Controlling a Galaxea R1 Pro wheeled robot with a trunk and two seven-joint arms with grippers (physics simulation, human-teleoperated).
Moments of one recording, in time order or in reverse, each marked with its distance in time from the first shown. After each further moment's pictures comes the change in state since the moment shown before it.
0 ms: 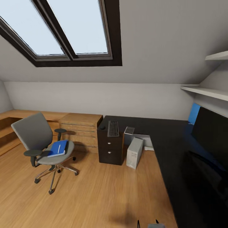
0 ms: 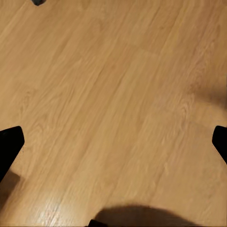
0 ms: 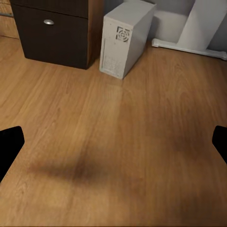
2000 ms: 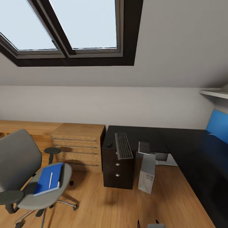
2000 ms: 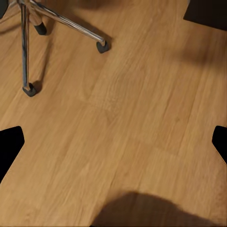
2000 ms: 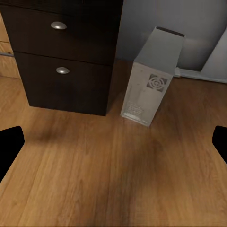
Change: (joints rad) left arm 0.000 0.000 -0.003 0.000 -0.006 -0.001 0.000; right arm 0.000 -0.001 0.002 0.002 0.002 0.000 0.002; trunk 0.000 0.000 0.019
